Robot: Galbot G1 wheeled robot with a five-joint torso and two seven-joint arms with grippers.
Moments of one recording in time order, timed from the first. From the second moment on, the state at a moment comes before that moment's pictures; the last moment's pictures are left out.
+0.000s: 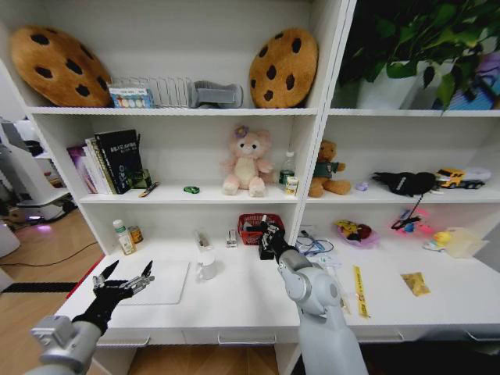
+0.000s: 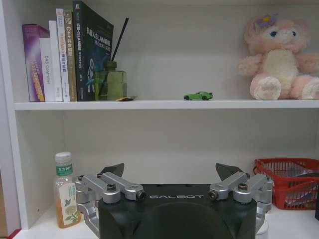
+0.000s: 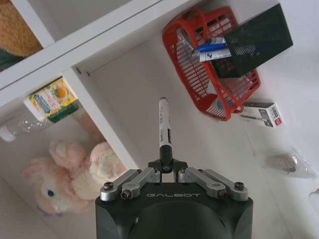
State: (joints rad) left arm 1.91 -1.06 -0.98 -2.43 -0.67 0.21 -0.09; right arm -1.09 1.61 0.37 2.16 1.97 0.32 0.73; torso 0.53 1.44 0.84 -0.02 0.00
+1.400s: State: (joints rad) left arm 1.91 -1.06 -0.98 -2.43 -0.67 0.21 -0.09; right arm -1.02 1.61 0.40 1.92 1.96 0.30 0.81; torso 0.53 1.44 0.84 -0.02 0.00
